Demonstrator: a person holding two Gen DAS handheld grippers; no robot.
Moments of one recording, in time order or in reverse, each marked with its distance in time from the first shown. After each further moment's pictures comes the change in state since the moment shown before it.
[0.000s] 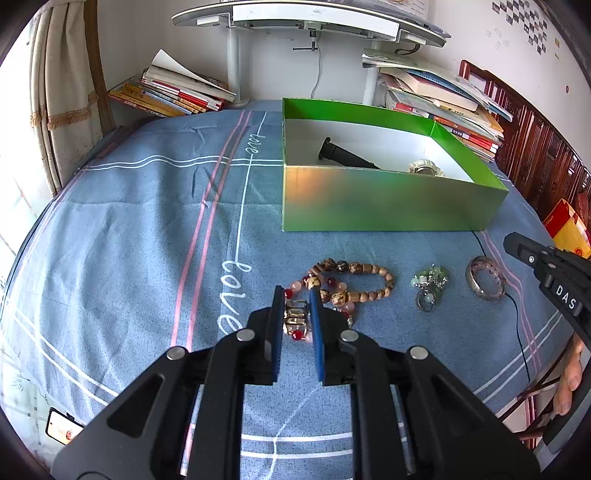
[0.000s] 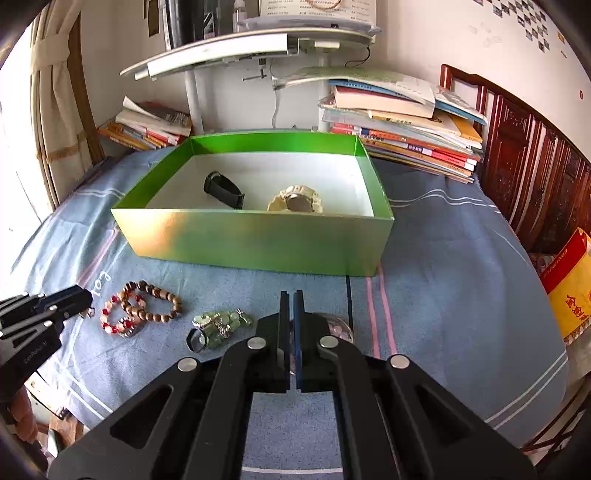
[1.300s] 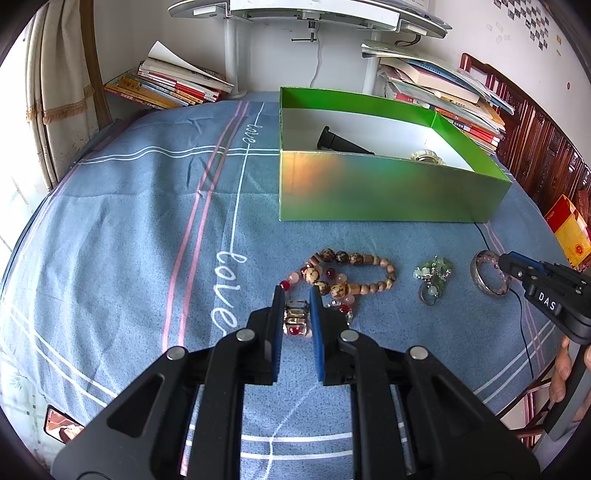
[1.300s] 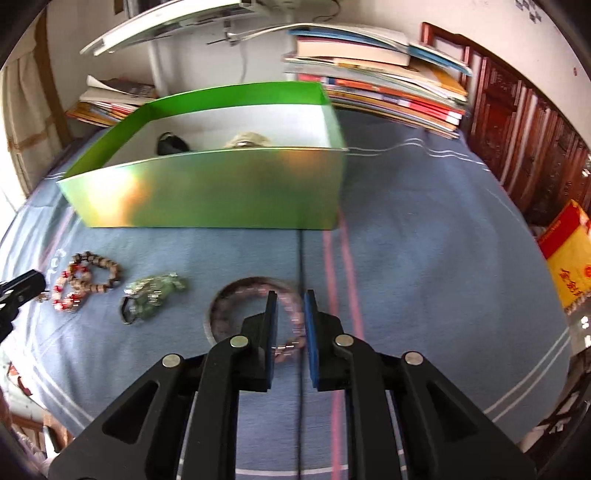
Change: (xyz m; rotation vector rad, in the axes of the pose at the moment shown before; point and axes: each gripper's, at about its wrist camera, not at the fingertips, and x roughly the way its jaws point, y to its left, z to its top) left arm 0.009 -0.003 -0.003 -0.001 0.023 -0.003; right arm 0.032 -0.038 -0.021 0.049 0.115 -0.071
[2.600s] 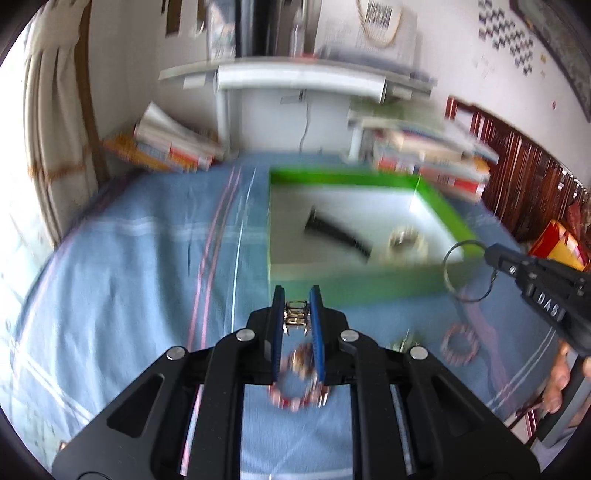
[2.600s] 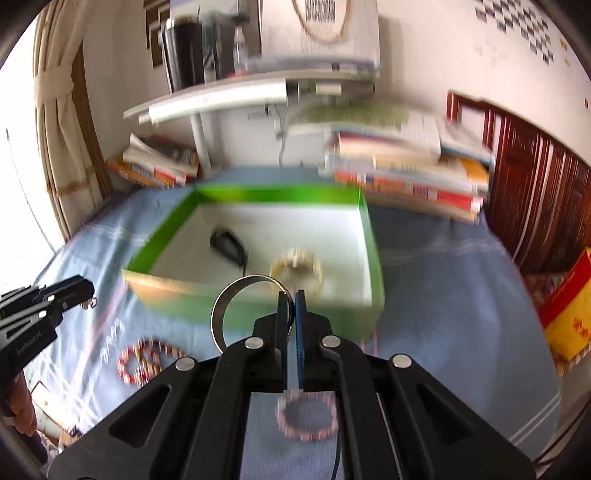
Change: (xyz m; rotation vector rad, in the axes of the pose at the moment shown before) left arm -0.041 -0.009 0.071 0.027 -0.178 -0.031; right arm -0.058 0.024 0.072 -0.040 -0.233 0.133
